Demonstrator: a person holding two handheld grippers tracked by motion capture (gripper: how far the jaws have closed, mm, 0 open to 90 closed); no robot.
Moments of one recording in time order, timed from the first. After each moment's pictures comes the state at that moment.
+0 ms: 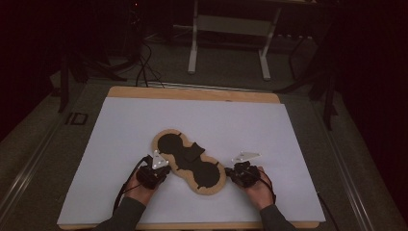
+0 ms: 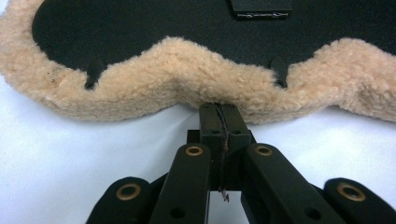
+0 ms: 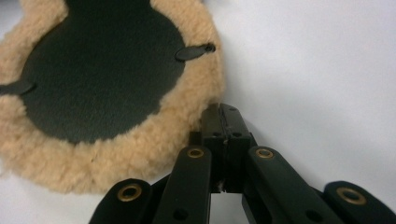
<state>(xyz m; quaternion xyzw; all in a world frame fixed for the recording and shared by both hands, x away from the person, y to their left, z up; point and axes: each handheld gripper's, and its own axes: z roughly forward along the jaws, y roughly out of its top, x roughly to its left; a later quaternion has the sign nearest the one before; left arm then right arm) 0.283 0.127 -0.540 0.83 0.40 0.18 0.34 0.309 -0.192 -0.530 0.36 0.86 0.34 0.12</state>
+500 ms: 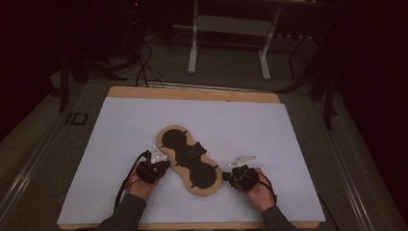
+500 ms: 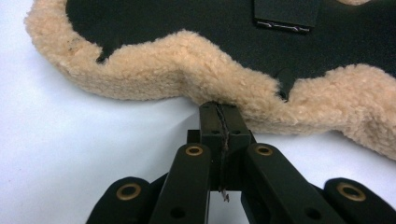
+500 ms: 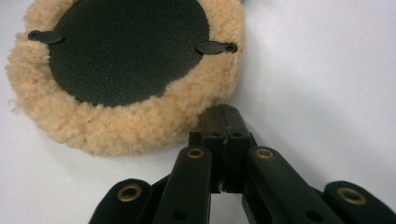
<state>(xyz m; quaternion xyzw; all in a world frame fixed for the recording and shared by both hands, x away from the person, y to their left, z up) 0.298 0.131 -0.542 0.82 0.42 0.19 0.35 0.301 -0.188 -0.529 0.31 0.88 0.33 0.10</state>
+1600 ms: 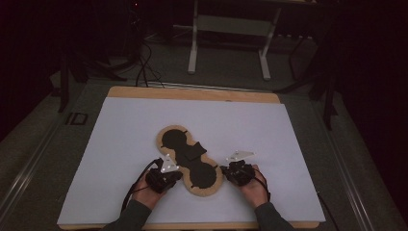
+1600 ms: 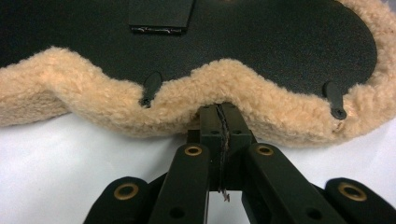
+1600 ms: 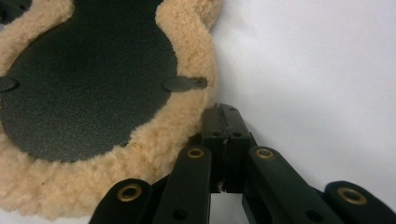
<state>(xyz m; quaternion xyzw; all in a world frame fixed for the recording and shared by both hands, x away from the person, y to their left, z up) 0.275 0.101 -0.534 0.86 0.34 0.14 0.36 0.314 -0.178 -0.533 0.35 0.86 0.35 0.13</state>
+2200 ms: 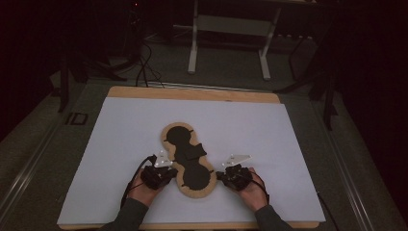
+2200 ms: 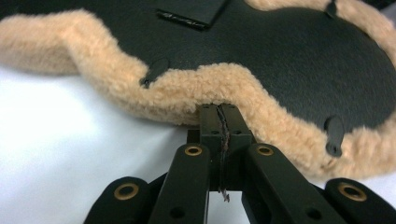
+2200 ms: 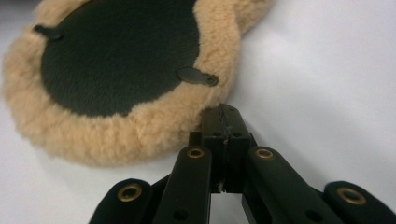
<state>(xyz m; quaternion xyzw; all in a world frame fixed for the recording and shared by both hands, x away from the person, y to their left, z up) 0.285 0.120 -0.534 0.84 0.38 0.12 0.37 0.301 -0.168 -0.531 0.31 0.88 0.35 0.09</state>
